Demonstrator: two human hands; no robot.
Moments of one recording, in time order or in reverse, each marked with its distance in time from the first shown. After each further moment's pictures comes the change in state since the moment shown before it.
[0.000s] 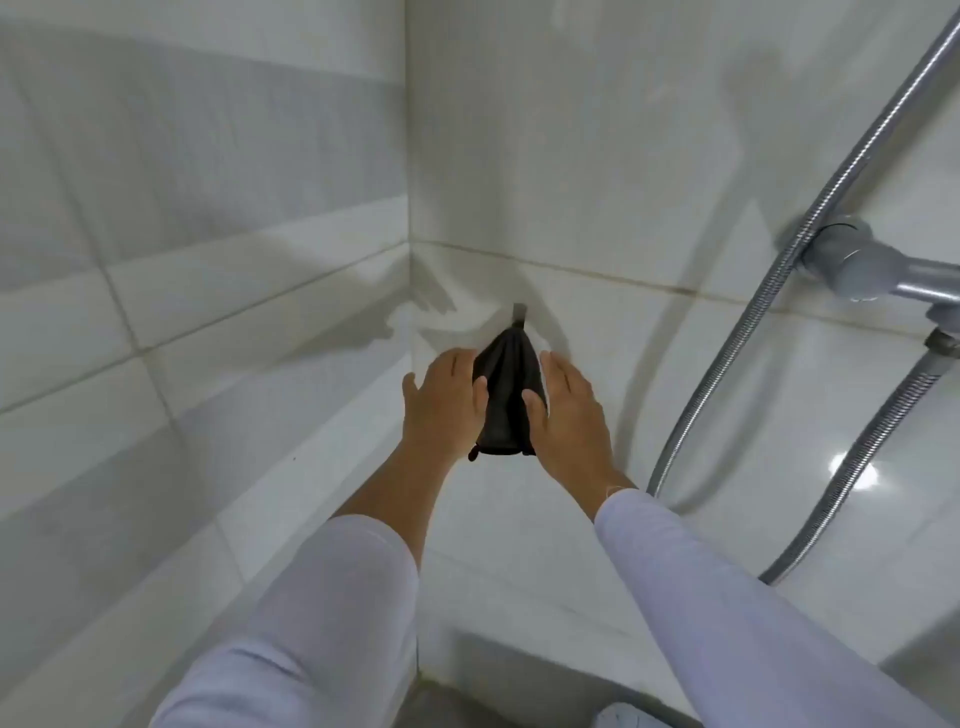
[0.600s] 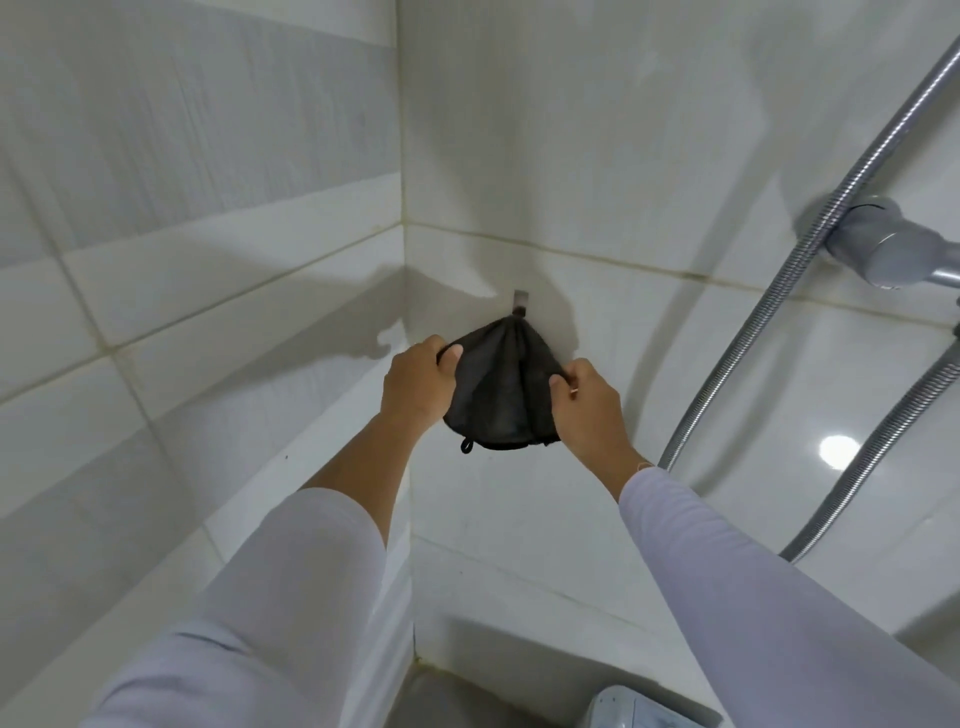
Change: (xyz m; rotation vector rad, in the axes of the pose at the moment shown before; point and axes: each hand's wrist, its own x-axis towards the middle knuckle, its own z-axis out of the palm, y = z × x) left_hand 0.030 -0.027 -0.009 -0.344 -0.011 -0.149; right_hand 0.015 0.002 -0.011 0.299 0.038 0.260
